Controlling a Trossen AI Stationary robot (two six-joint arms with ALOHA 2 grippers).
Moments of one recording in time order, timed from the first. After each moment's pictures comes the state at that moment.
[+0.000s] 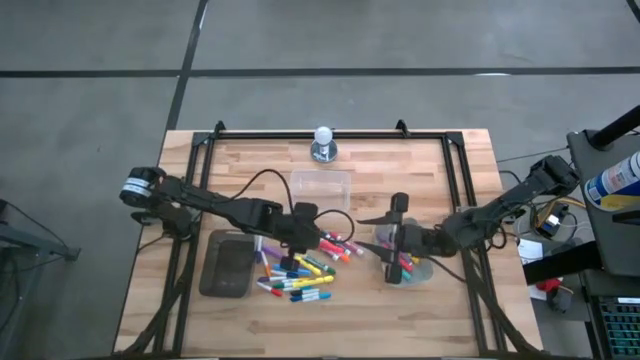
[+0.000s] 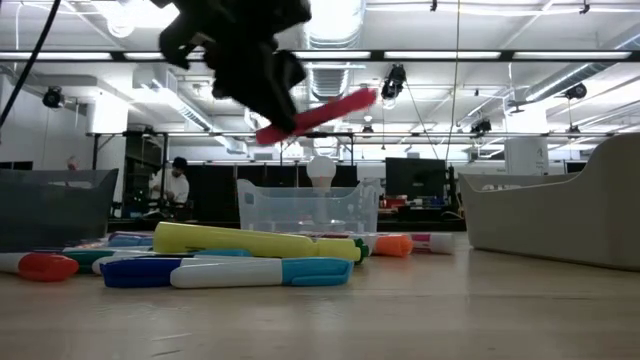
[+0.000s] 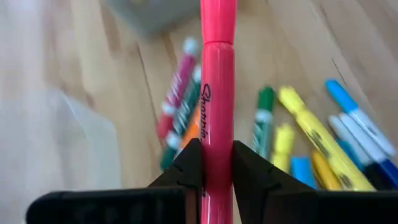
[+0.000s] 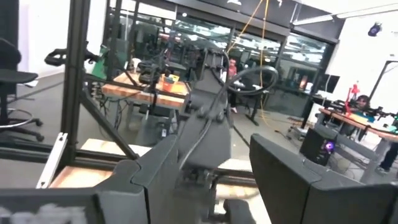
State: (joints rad) left arm -0.17 1.60 1.16 -0.42 -0.08 0.22; right arm 0.52 1.24 0.88 0.47 0.62 -0.25
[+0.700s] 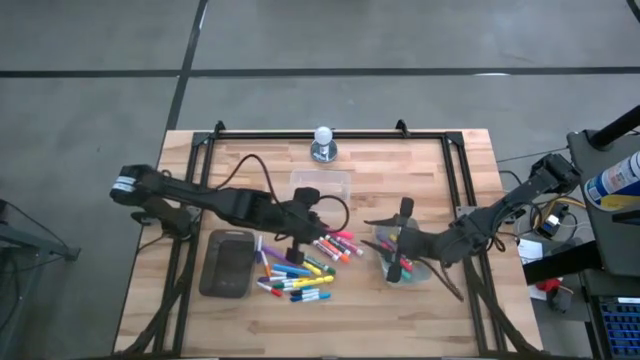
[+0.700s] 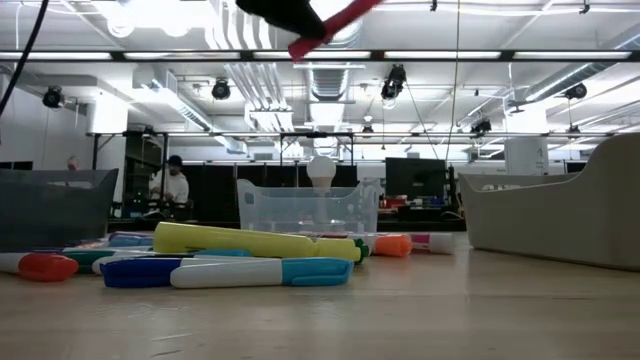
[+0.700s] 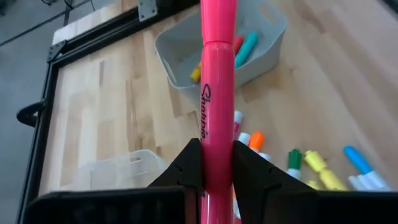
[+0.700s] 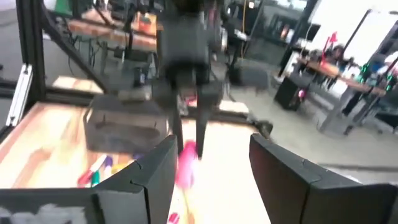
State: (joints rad) left arm -0.19 1.51 1.33 -0.48 -0.20 0.24; right arm 0.56 1.21 0.86 0.15 0.81 -0.08
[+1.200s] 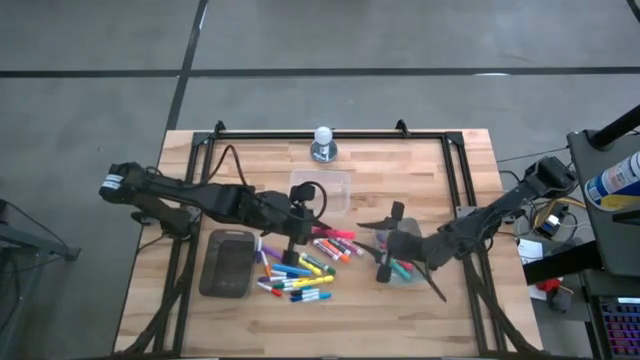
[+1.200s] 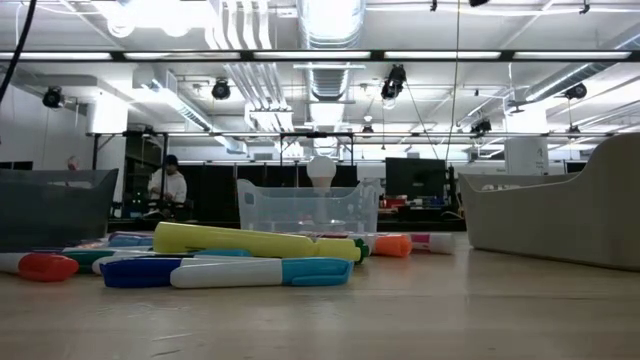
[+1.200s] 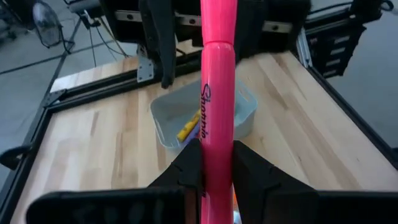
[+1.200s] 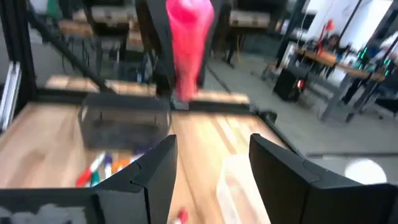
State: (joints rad) left arm -0.21 1.42 1.32 -0.34 -0.11 0.15; right arm 0.53 1.31 0.79 0.35 0.81 -0.05
